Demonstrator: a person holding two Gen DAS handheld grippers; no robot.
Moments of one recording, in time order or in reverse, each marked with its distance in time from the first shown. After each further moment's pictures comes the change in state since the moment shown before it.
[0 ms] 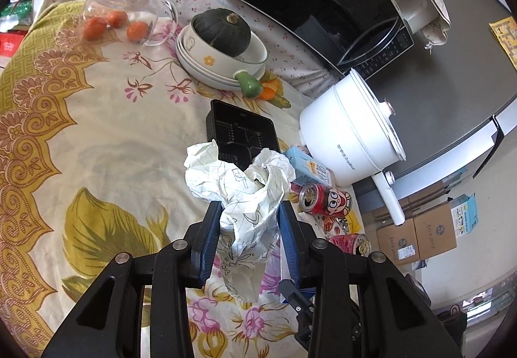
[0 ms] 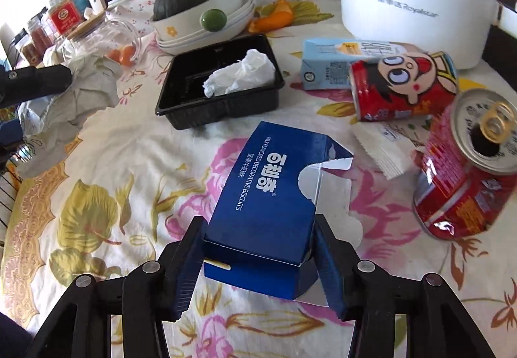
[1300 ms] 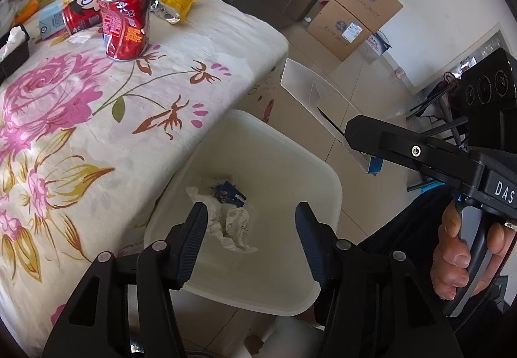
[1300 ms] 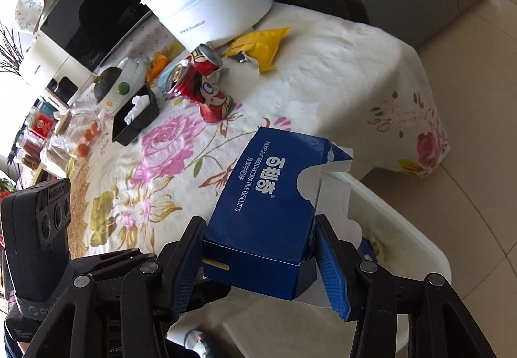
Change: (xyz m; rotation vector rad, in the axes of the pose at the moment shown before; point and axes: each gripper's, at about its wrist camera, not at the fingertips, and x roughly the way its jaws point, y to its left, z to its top) left arm 0.066 -0.148 -0.240 0.744 0.563 -0.169; right arm -0.193 -0.136 -0.123 0.447 -0.053 0.000
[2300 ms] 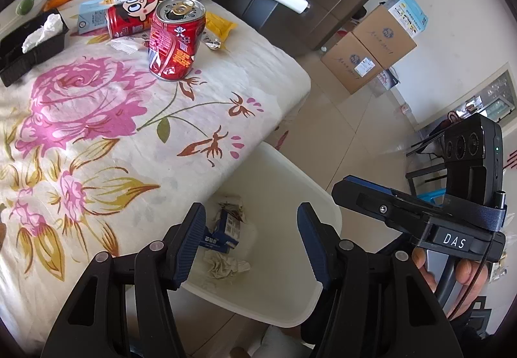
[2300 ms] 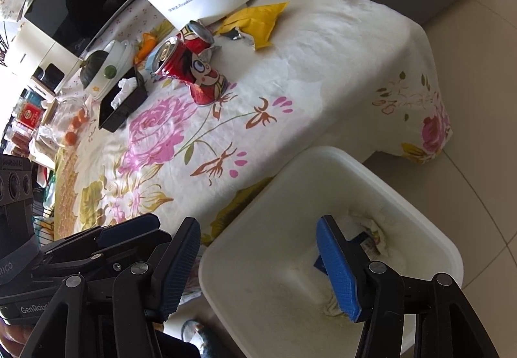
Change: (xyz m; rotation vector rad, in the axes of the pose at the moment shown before) left arm -0.034 0.030 0.011 -0.123 -0.089 -0.003; right arm 0.023 0.006 0.002 0.016 0.079 -0.041
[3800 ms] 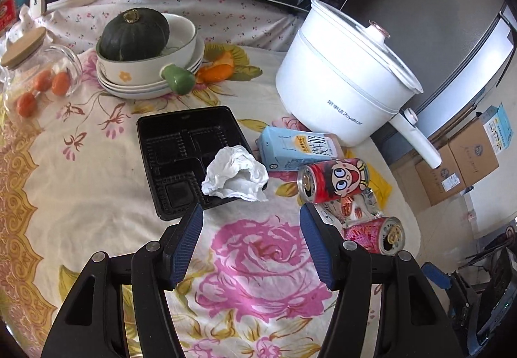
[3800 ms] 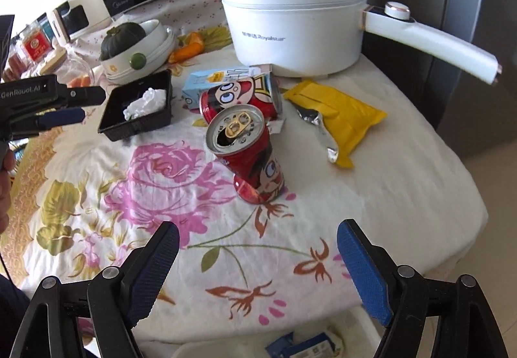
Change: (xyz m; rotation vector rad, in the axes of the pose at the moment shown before) left arm -0.073 0.171 0.136 -0.323 -0.260 0.354; right arm 0.074 0.095 0.093 -0.469 -0.061 -0.136
